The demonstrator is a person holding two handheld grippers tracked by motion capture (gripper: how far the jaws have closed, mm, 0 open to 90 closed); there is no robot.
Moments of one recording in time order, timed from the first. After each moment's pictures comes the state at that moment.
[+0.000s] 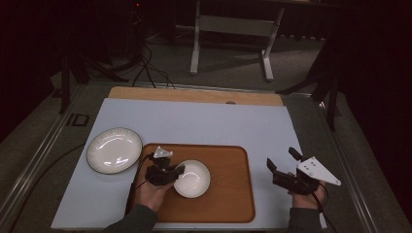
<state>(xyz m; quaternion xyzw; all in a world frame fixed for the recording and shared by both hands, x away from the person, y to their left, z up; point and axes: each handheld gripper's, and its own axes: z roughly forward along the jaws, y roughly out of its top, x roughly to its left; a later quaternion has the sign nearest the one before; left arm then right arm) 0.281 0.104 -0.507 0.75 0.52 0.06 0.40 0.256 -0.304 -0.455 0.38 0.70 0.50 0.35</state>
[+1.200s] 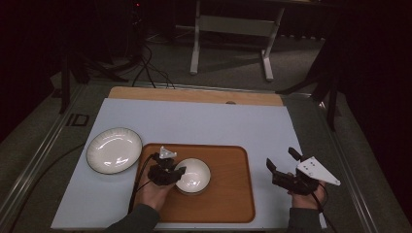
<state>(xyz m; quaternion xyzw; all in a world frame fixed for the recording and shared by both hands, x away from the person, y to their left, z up) 0.285 0.097 -0.513 0.77 0.51 0.10 0.37 0.256 -0.303 -0.455 0.38 0.70 0.50 0.35</state>
